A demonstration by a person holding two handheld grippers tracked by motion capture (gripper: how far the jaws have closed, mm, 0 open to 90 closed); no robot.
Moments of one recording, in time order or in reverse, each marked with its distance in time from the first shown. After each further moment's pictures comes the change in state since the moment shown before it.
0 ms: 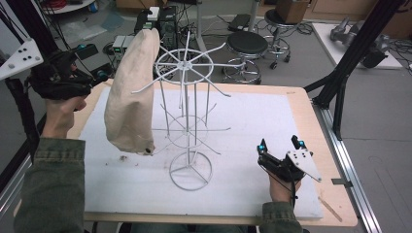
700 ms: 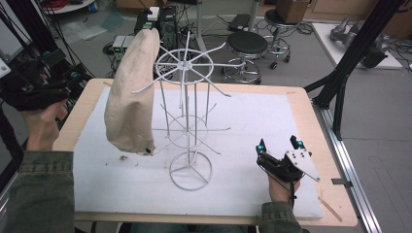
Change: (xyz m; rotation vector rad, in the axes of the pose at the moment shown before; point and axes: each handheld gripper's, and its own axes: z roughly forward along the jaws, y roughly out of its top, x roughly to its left) left arm -0.001 -0.004 -0.051 -0.039 0.246 -0.019; right arm 0.003 -0.001 0.001 0.008 -0.002 0.003
